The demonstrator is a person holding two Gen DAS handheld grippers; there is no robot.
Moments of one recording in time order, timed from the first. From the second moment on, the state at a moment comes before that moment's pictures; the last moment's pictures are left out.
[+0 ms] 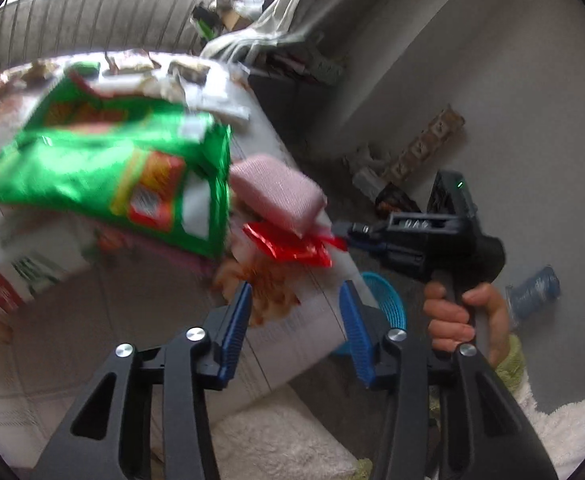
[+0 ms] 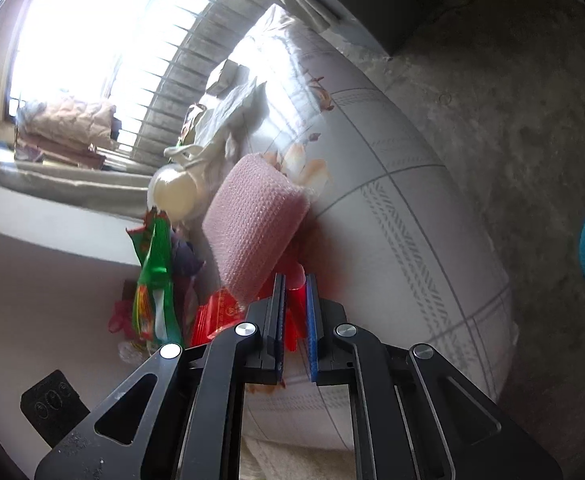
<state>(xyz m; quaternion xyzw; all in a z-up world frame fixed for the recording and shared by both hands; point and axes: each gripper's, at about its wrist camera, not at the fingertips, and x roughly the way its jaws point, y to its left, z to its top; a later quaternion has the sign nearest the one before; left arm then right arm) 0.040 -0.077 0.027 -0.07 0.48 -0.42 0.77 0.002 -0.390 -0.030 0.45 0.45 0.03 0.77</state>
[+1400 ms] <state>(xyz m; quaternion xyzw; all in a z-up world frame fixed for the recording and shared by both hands) 0.038 -0.069 -0.040 -0.09 0.56 -0.37 0.73 0.007 -0.327 0.016 0.23 0.44 -0.01 0.87</state>
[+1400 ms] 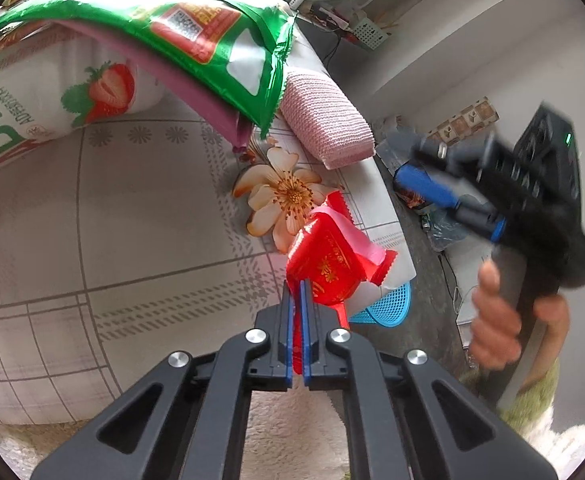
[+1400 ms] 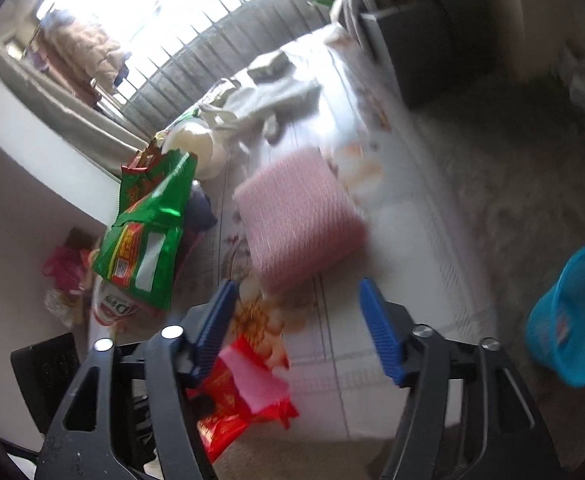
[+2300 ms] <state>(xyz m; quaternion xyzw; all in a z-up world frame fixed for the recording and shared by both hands) 0.036 -0.067 -0.039 -0.10 0.56 -0.37 0.74 0.103 -0.294 -0.024 0.04 0.53 0.01 0.85</state>
